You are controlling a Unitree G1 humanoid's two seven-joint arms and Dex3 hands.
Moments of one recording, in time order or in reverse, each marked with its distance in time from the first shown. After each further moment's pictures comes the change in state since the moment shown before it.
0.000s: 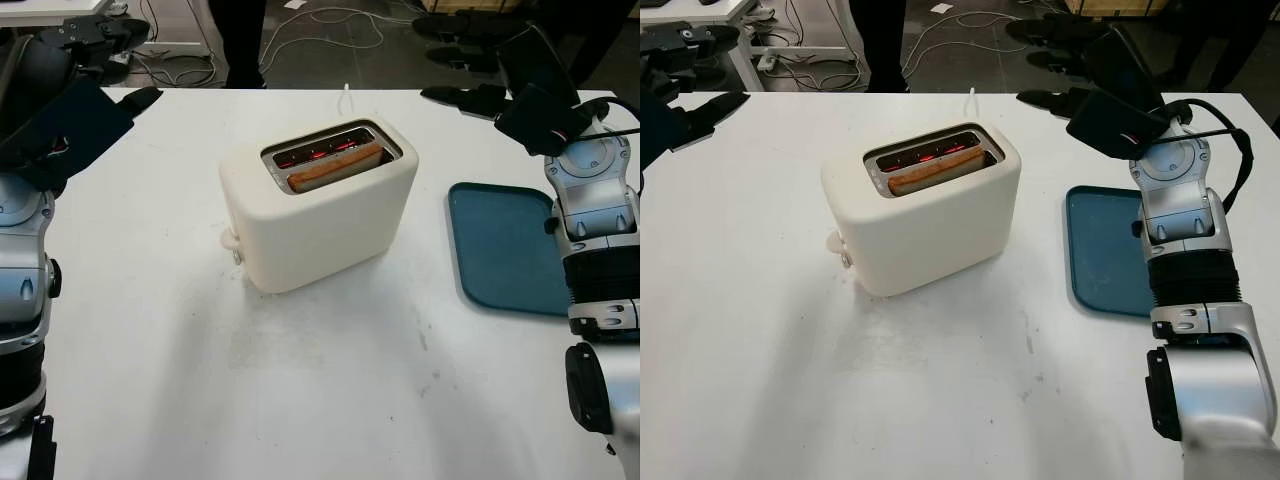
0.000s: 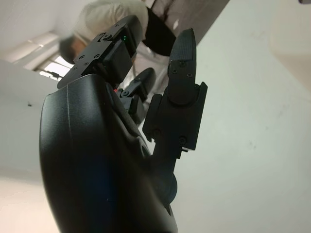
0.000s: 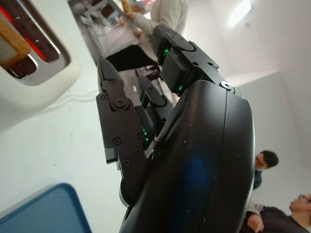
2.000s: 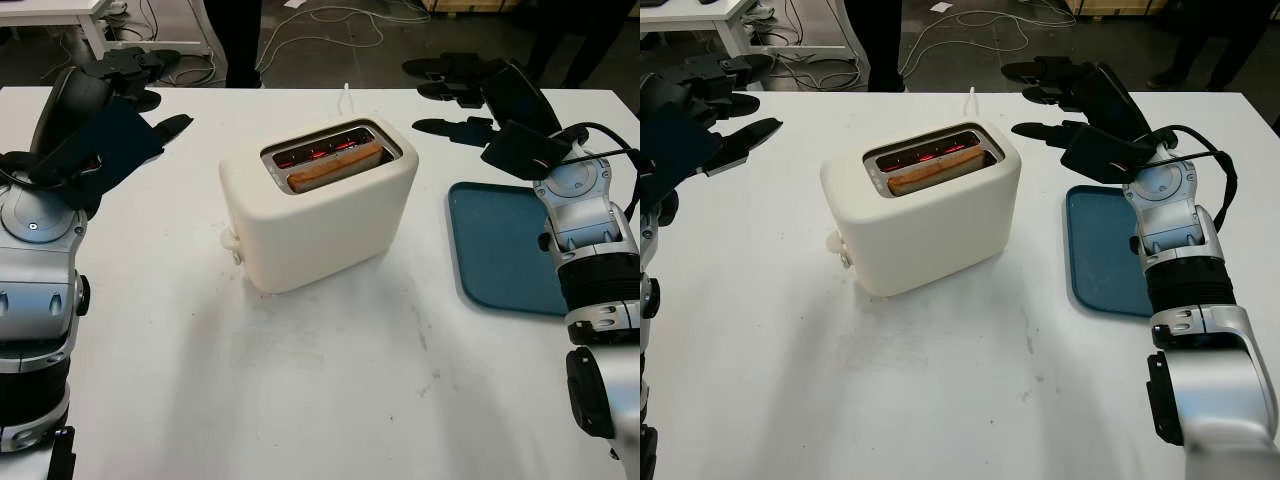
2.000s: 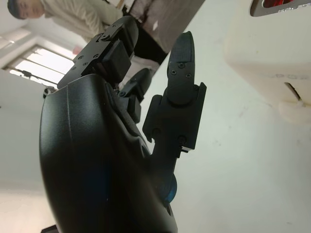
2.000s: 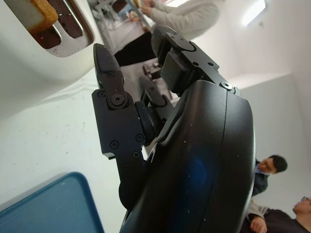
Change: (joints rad) left arm 0.034 -0.060 -0.052 -0.074 -0.003 0.108 -0.017; right arm 0.015 -0.006 0.024 0.159 -0.022 -0.147 -0.025
